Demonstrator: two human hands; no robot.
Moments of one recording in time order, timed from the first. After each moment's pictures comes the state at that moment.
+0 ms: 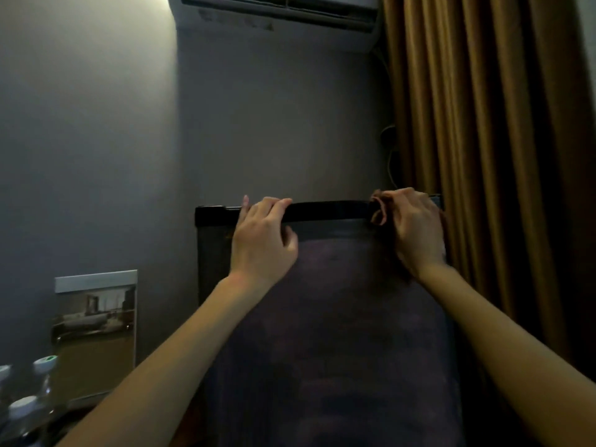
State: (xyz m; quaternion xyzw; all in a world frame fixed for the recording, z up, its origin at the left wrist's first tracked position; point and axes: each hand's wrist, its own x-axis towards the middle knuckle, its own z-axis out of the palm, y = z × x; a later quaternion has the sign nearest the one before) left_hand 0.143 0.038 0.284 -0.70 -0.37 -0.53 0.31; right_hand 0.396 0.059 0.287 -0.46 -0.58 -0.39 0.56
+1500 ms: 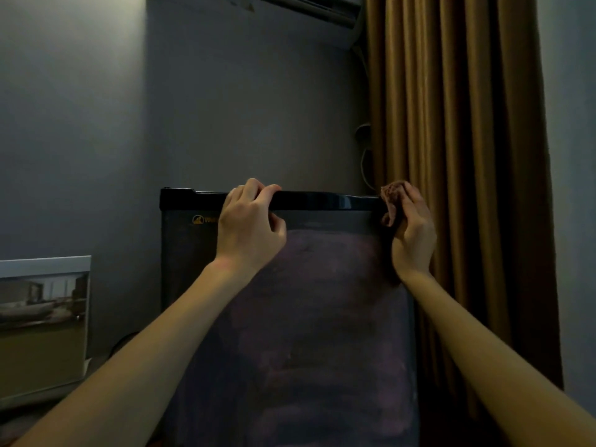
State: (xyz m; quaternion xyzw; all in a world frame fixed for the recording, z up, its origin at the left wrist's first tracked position) left_hand 0.166 0.043 0.288 -0.69 -0.35 -0.57 0.28; right_hand 0.433 0.068 0.264 -0.45 -0.50 -0.36 0.65
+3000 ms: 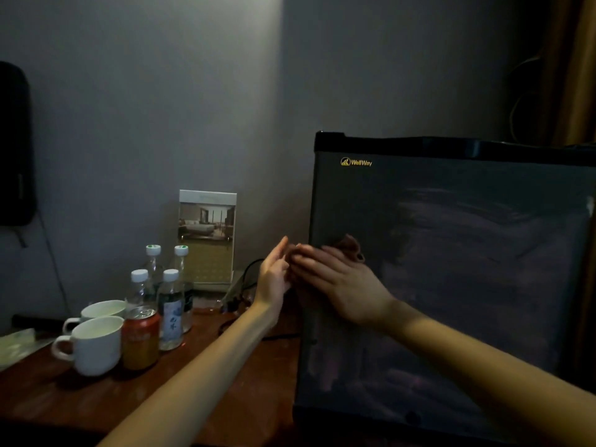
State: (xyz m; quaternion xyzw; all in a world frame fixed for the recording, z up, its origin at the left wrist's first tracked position) left_hand 0.030 0.035 0.124 -0.47 -0.25 -0.73 -0.42; right_hand 0.193 0.076 0.139 -0.14 -0.85 -0.46 0.20
